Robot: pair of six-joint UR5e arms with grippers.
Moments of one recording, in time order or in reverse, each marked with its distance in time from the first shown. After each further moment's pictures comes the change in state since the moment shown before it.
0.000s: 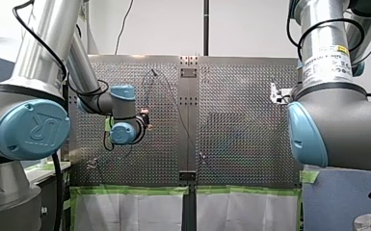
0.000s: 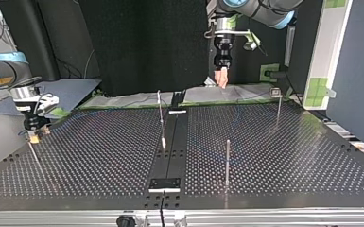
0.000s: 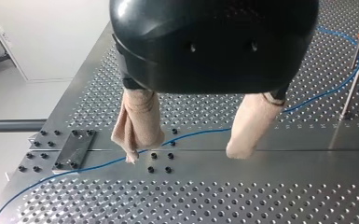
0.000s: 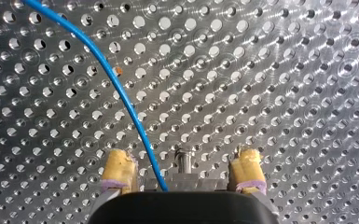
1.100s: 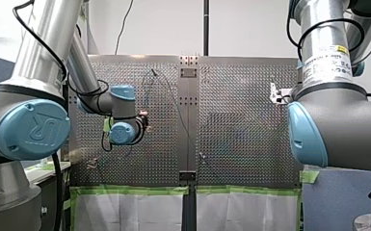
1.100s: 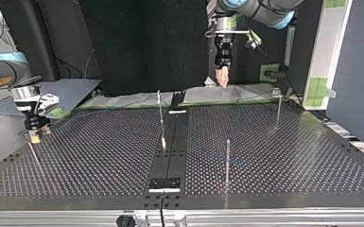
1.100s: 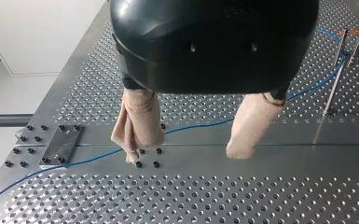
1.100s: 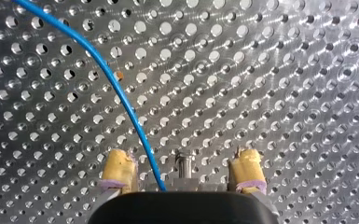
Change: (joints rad) left arm 0.001 0.000 0.000 -0.031 -0.015 0.012; right arm 0.000 0.000 0.000 0.001 -0.014 -0.002
